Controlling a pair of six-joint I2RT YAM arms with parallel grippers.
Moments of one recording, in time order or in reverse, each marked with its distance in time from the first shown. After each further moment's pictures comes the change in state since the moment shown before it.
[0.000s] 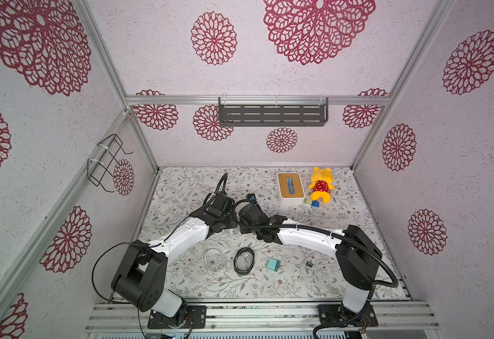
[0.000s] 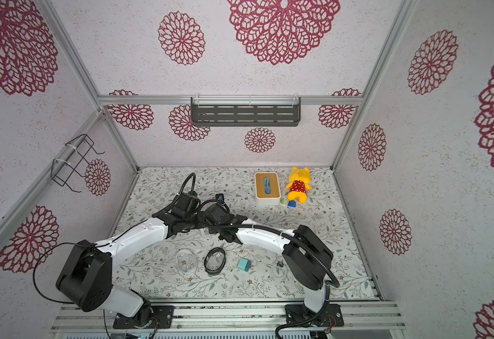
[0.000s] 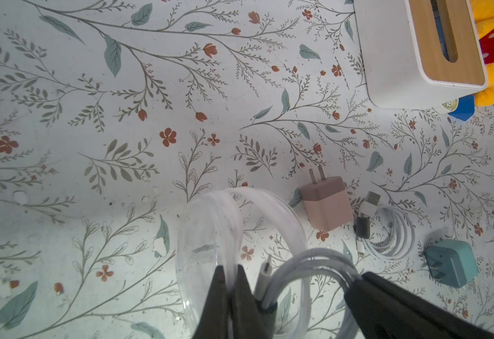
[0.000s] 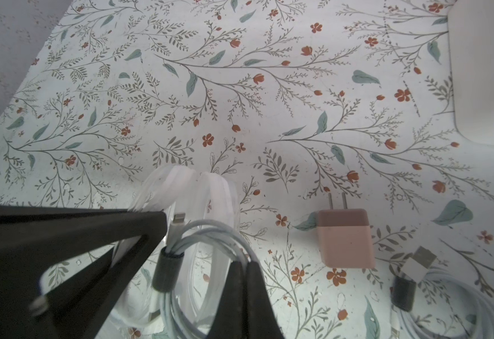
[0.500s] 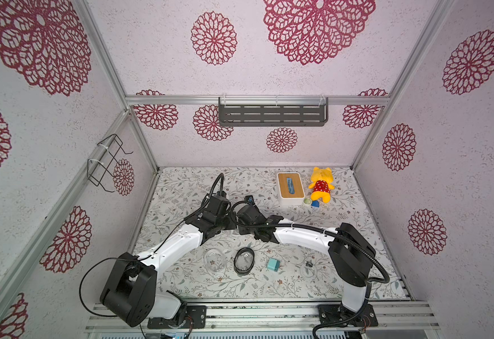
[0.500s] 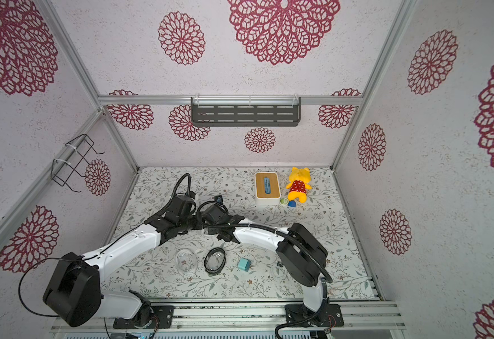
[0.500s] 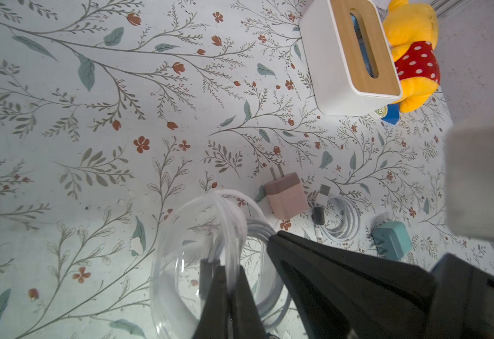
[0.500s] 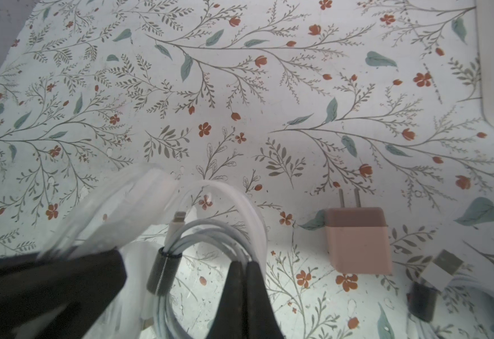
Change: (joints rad) left arm 0.000 -0.114 -0.077 0.084 0.112 0.003; right arm -0.005 0.040 -0.006 0.028 -0.042 0.001
